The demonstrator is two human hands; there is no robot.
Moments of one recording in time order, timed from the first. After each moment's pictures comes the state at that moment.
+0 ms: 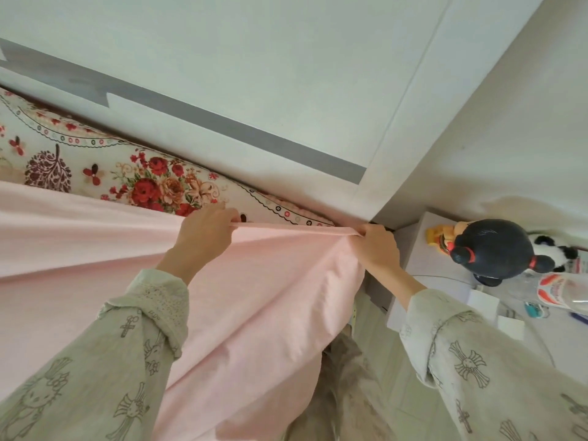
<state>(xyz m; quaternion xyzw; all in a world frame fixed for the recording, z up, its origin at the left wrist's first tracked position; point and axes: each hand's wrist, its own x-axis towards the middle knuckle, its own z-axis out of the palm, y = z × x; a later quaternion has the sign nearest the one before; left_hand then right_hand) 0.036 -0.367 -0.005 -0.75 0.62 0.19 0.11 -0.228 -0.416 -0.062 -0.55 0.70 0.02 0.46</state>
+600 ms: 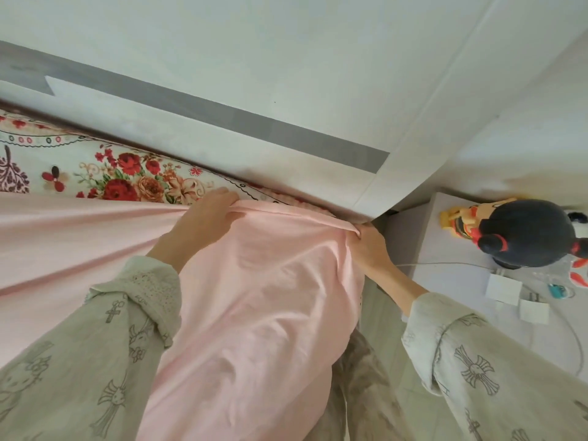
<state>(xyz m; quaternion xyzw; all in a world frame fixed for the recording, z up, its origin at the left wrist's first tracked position) 0.061 -0.404 -0.066 -0.71 0.63 0.29 0.09 -0.207 -0.406 -0.114 -0.52 0.68 -0.06 0.52</state>
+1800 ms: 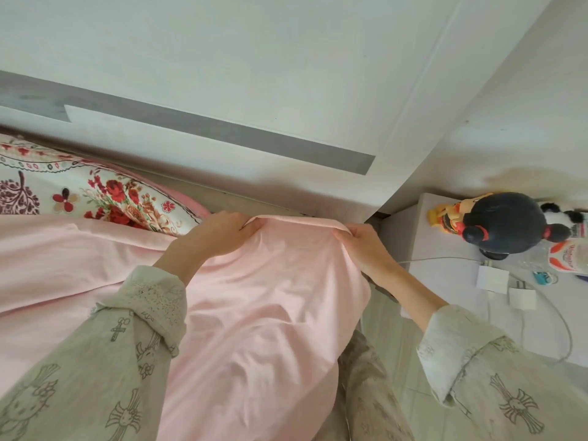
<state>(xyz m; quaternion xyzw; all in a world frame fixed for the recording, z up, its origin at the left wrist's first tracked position) 0.044 -0.401 -0.041 -0.67 0.64 0.35 0.17 -0.198 -0.396 -0.046 -0.45 0.63 -0.11 0.62</state>
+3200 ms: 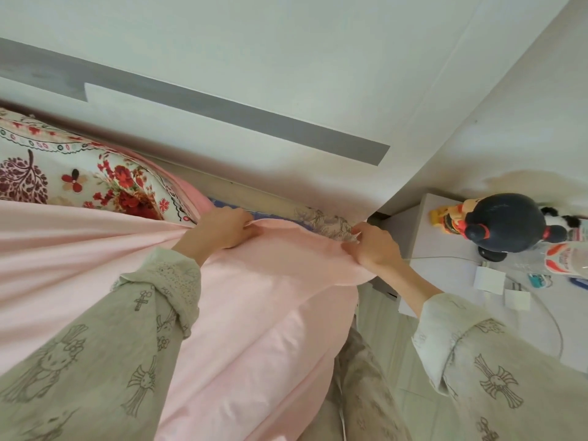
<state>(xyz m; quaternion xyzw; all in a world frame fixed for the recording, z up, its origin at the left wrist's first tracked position) 0.049 -0.389 -0.046 -0.67 0.63 0.30 0.27 -0.207 -0.392 -0.069 -0.59 0.68 0.13 0.42</state>
